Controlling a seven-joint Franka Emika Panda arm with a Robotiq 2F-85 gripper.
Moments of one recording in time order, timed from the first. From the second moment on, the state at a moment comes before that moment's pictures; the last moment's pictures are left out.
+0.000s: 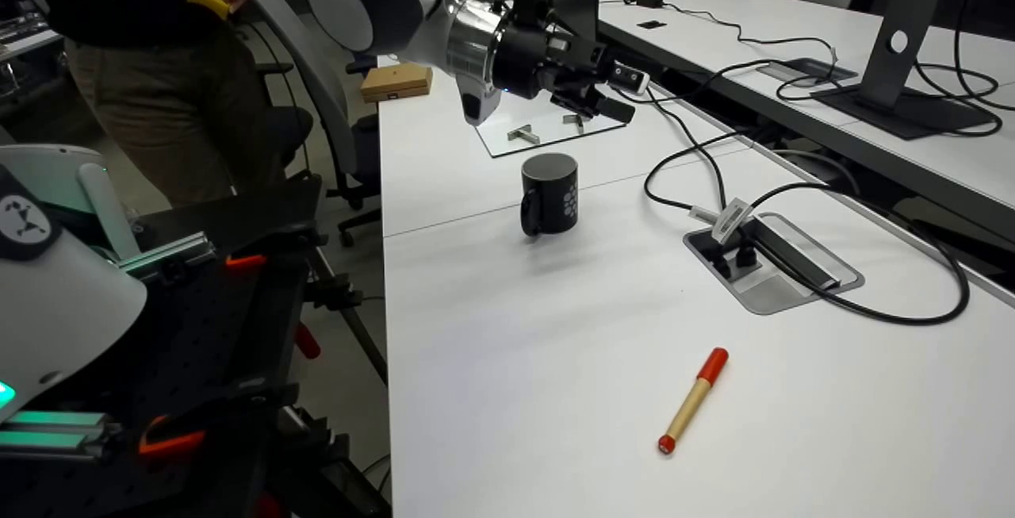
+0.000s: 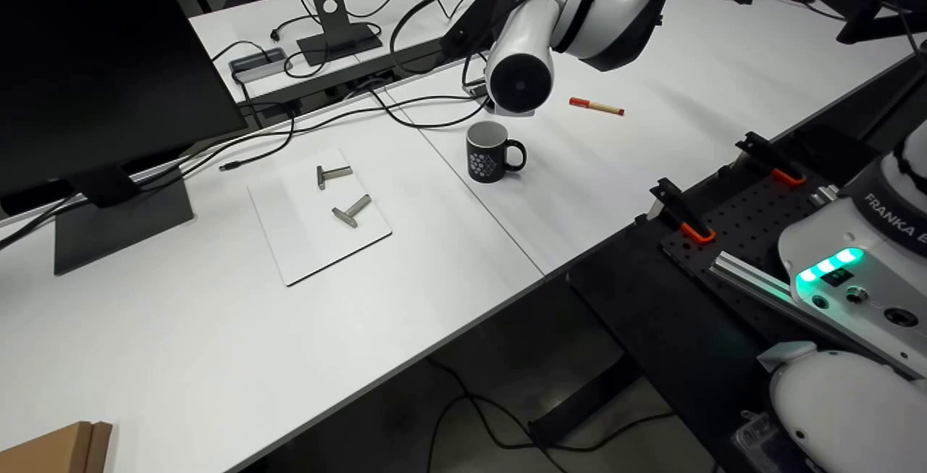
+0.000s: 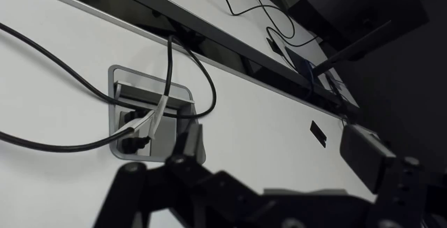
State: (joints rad) arm 0.29 0.54 0.16 -2.28 -2.02 1.98 -1.10
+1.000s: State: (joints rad) arm 0.16 0.53 0.05 -2.37 -2.14 2.06 -1.42
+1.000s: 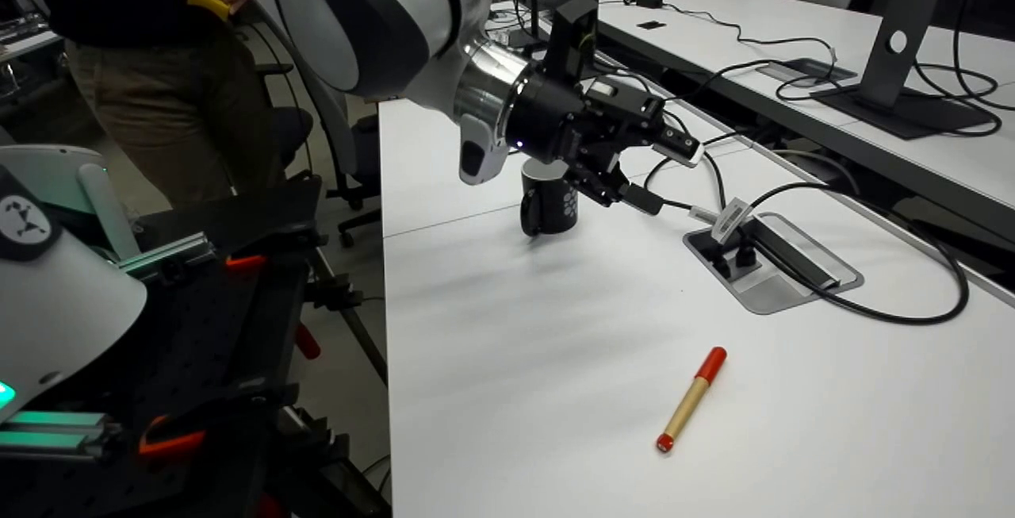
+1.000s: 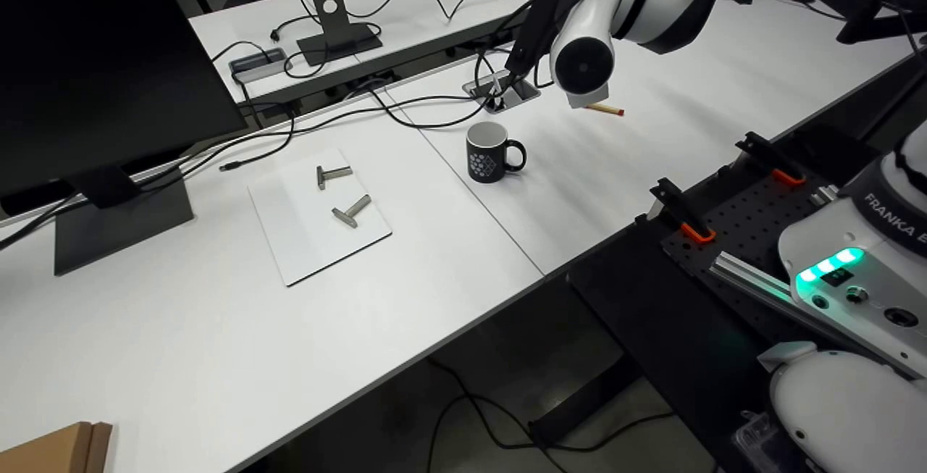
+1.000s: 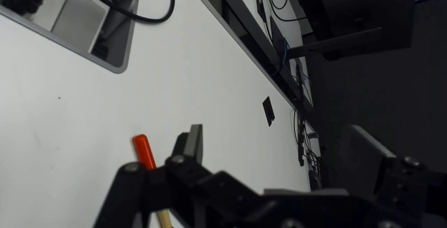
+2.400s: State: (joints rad) arm 0.00 0.49 -0.12 -2.32 -2.29 2.78 -1.68
